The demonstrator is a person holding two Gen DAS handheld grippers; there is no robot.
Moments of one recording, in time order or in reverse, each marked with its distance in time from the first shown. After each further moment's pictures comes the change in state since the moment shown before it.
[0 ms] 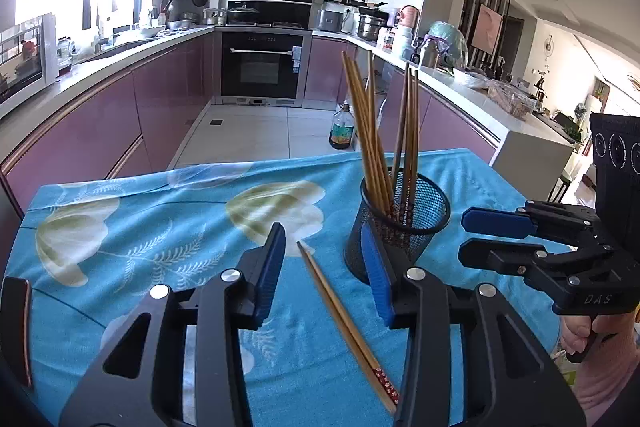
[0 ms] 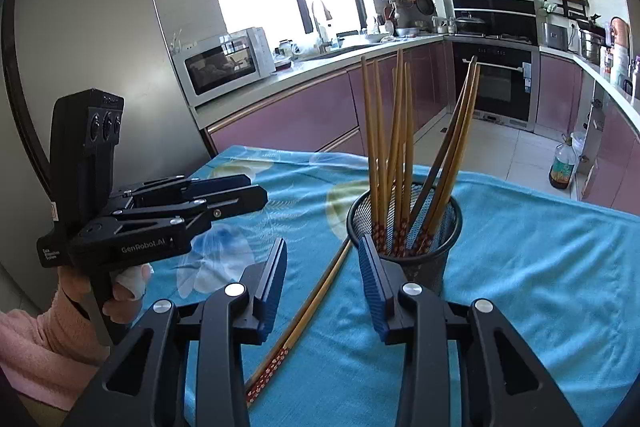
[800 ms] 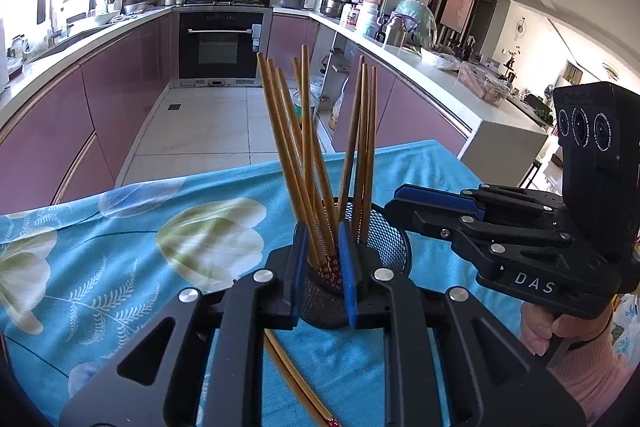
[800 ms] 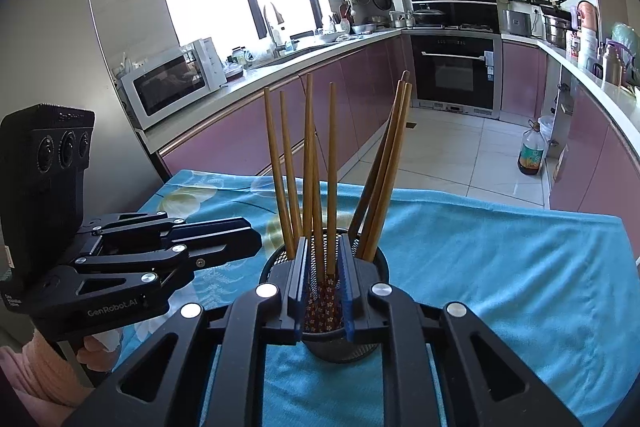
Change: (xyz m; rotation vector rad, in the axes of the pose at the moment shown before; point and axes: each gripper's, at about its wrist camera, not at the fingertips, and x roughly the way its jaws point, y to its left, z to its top) left arm 0.066 -0.035 0.052 0.037 0.099 -0.146; right arm 0.018 -0.049 0.042 0.093 -0.010 -0.127
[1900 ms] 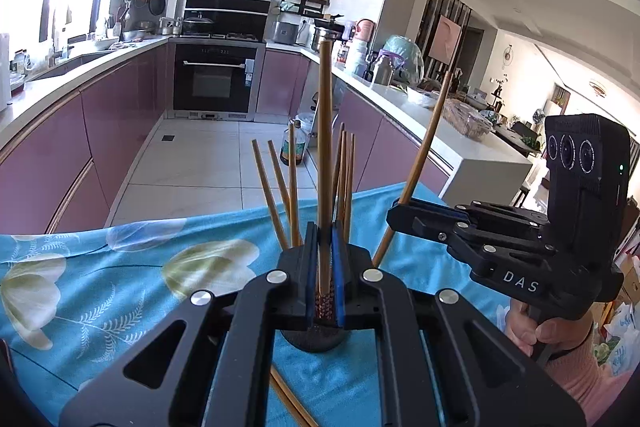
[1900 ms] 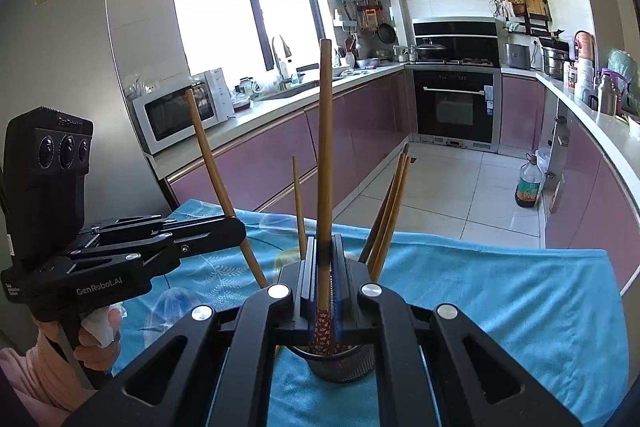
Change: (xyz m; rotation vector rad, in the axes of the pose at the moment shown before) left arm -0.049 -0.019 0.019 0.003 -0.123 -0.041; right arm -0.031 0.007 0.017 -0.037 -0.102 -0.005
